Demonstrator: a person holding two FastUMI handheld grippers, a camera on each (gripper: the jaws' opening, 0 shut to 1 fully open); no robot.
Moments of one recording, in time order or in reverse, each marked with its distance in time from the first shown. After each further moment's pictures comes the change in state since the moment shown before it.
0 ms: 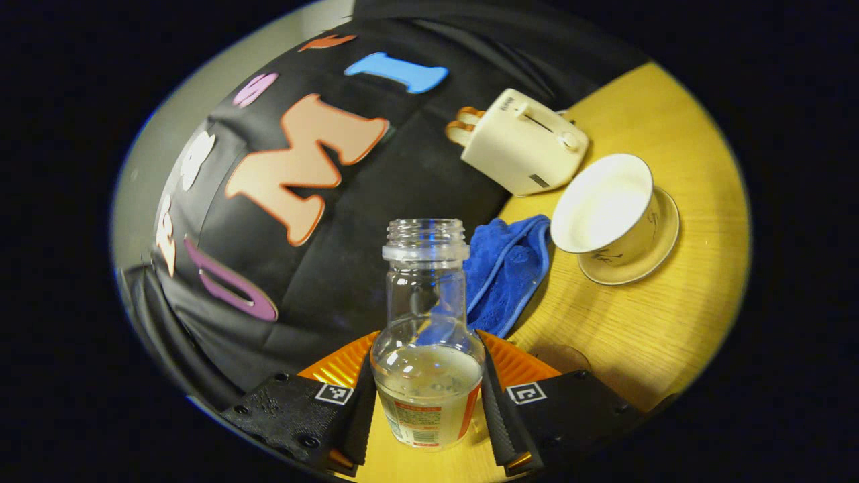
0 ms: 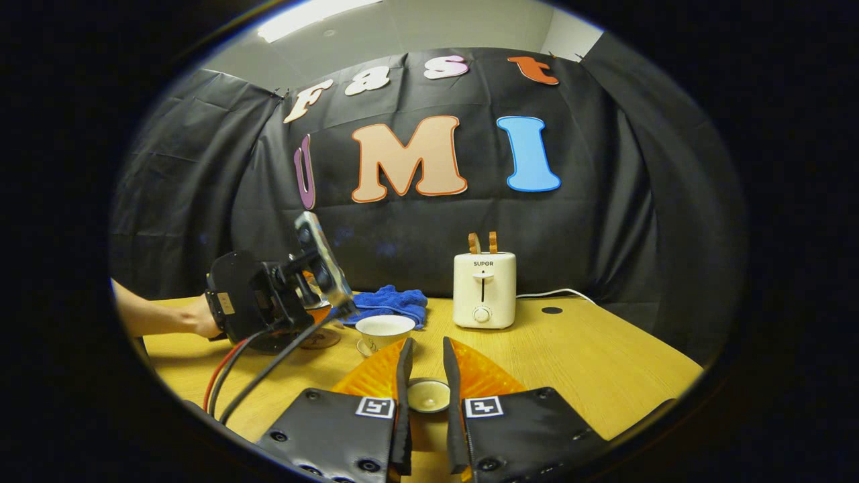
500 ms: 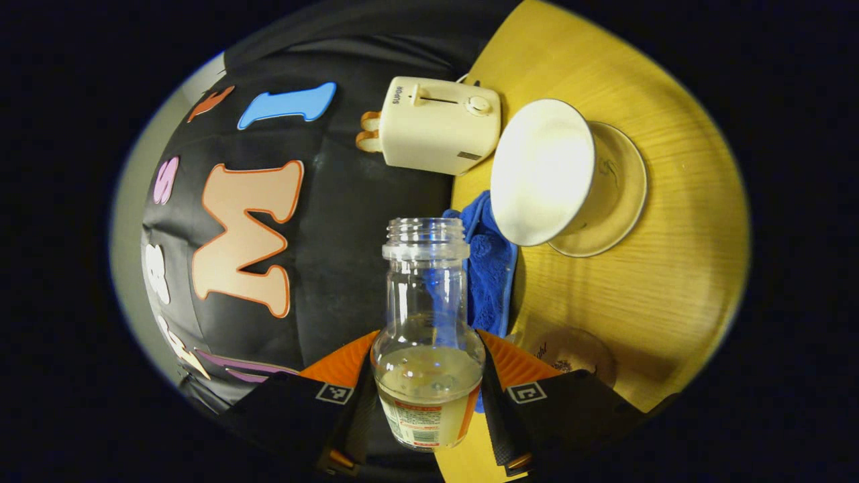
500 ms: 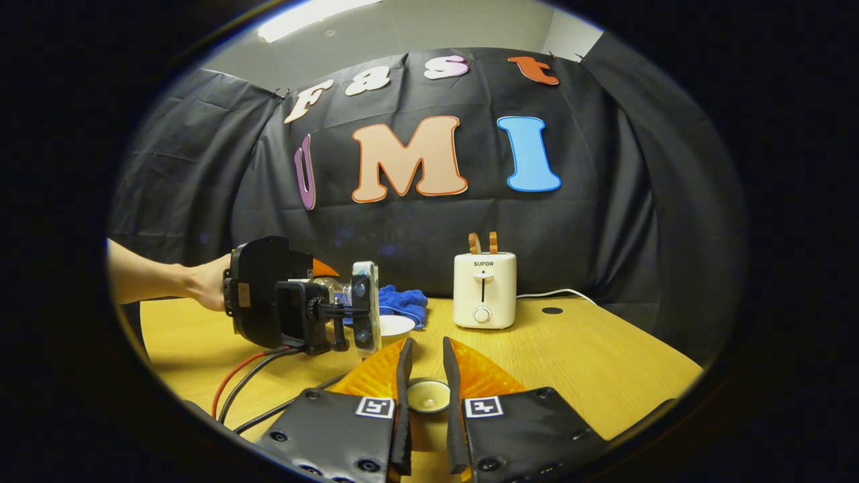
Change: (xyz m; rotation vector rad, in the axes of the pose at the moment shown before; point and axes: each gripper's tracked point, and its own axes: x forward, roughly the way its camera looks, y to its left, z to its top) left arm 0.010 -0.010 0.006 0.429 0.053 -0.119; right arm -0.001 0.002 0.001 0.001 0.001 0.009
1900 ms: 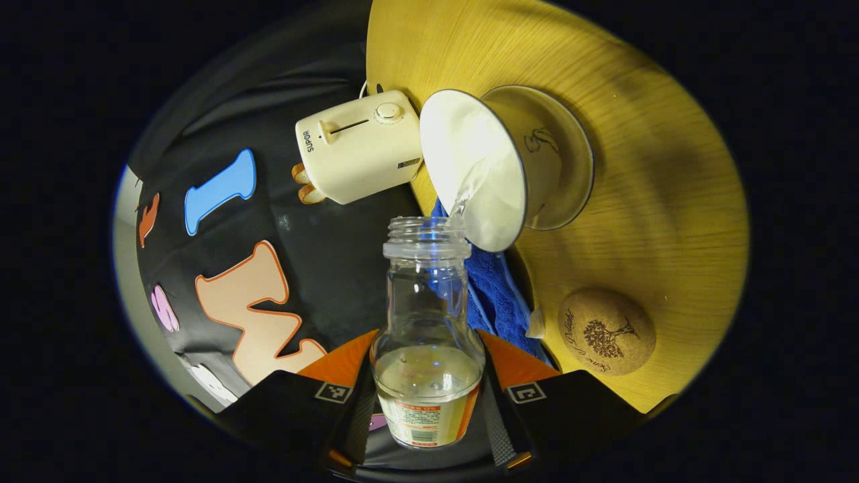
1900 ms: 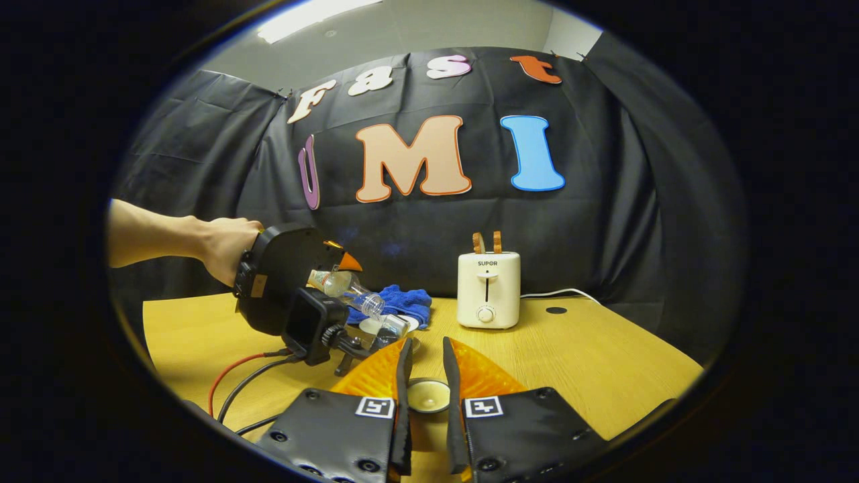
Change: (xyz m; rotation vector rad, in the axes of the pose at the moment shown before) left arm -0.006 0.011 0.019 0.439 0.025 -0.008; right arm 0.001 0.001 0.000 0.001 -0.001 0.023
